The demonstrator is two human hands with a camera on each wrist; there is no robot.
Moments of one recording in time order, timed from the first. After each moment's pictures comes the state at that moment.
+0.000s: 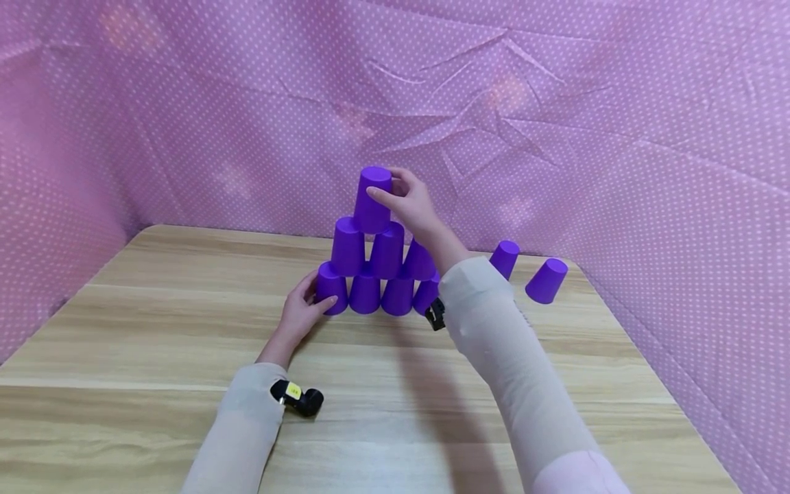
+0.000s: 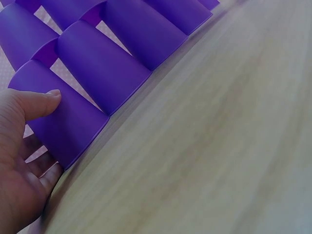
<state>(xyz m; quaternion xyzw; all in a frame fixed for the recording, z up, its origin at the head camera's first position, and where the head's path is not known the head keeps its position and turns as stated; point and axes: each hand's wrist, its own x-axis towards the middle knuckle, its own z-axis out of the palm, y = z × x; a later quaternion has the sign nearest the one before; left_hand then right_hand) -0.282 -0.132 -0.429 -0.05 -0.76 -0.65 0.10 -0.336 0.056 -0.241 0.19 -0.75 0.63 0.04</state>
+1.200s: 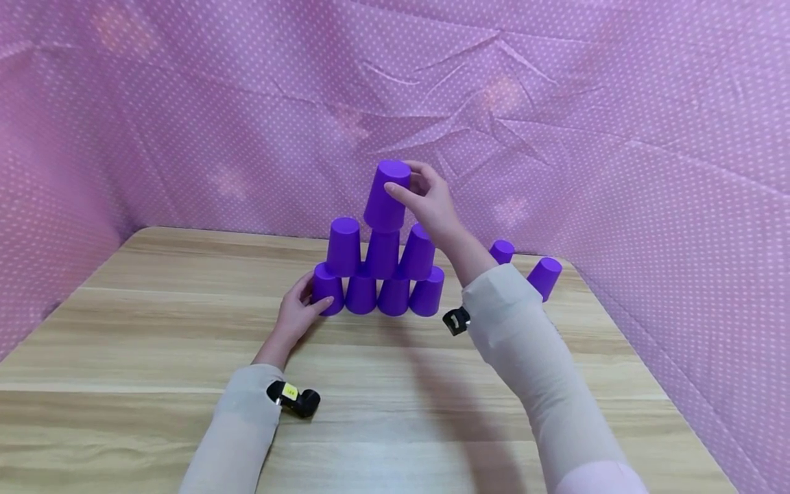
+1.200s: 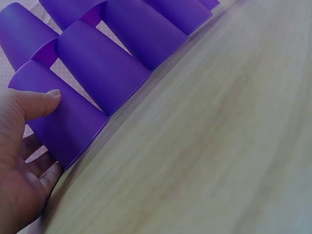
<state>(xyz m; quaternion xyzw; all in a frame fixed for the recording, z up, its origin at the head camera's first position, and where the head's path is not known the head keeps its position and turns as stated) -0.279 -0.129 -0.429 -0.05 -0.76 -0.64 0.11 -0.309 0.085 -0.225 0.21 -0.74 0.64 0.09</state>
